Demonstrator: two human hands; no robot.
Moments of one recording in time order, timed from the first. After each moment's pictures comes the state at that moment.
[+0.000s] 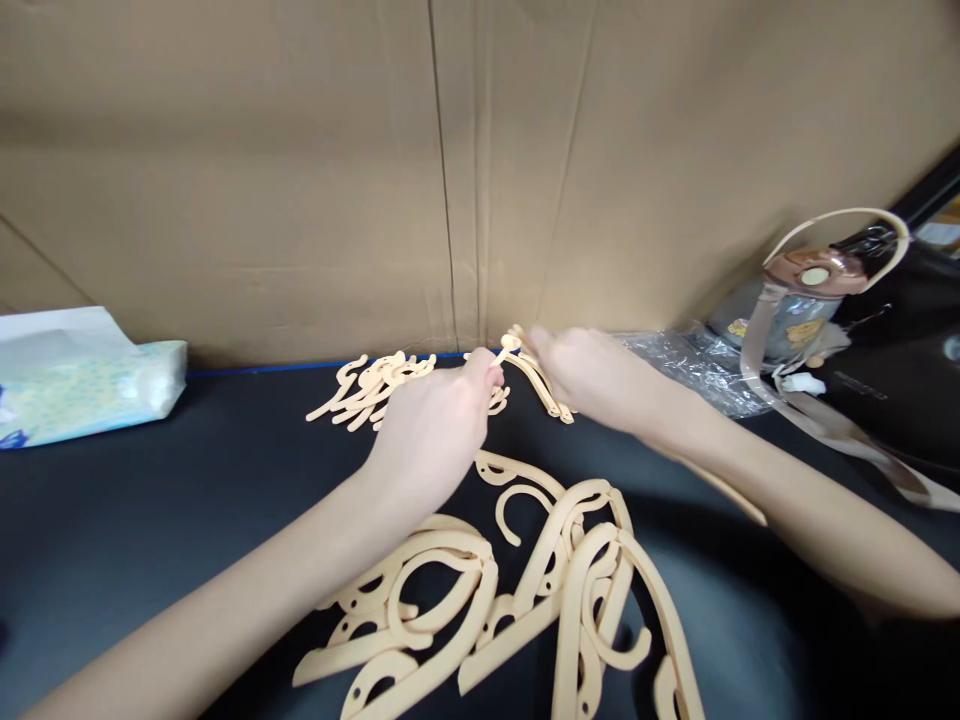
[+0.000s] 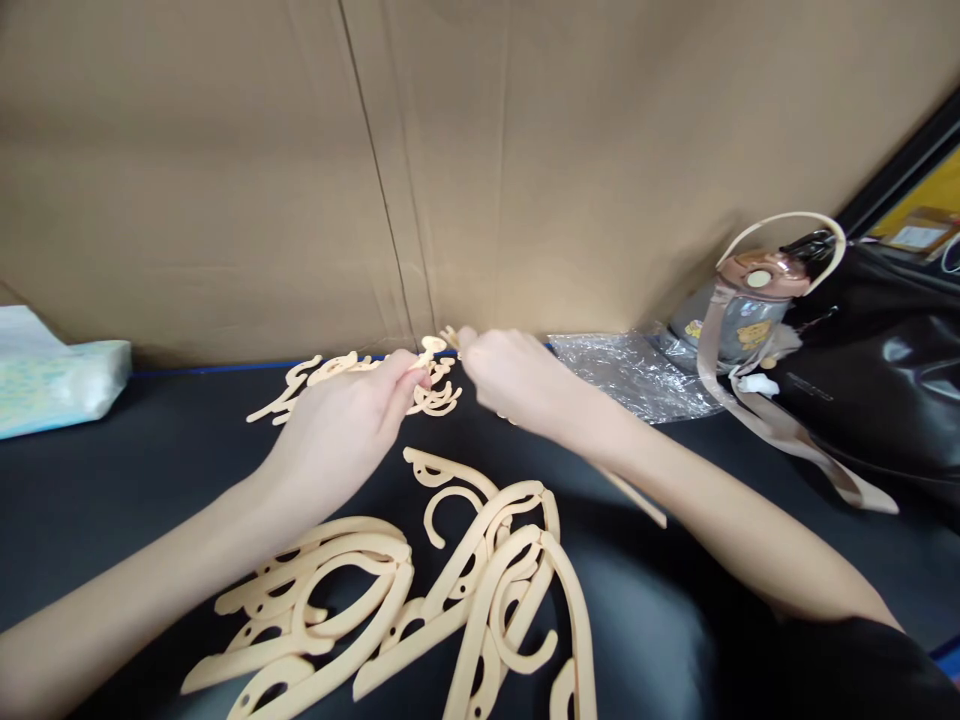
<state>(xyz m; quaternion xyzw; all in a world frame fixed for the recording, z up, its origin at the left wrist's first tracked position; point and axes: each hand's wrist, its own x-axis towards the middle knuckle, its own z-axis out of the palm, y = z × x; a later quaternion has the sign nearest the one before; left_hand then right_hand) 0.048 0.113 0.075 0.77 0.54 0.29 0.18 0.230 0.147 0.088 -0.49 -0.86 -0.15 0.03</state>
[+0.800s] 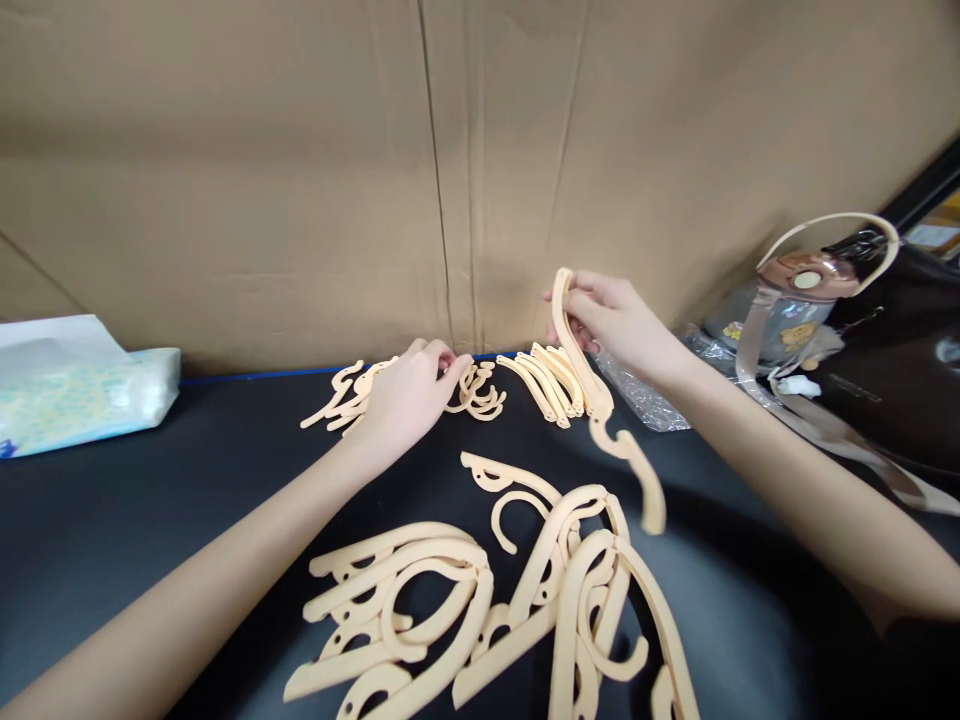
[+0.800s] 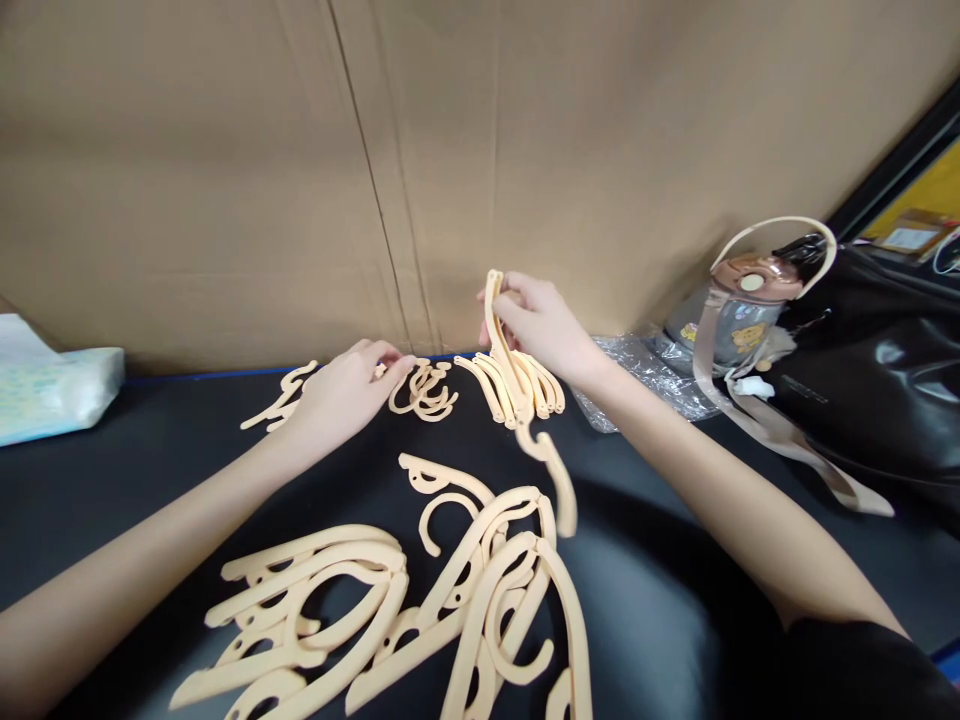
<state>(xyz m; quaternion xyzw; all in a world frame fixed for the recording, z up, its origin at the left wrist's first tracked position) 0.030 0.175 0.048 0.70 0.60 0.30 0.25 0.252 0.177 0.095 -0.48 -0.67 0.34 0.45</state>
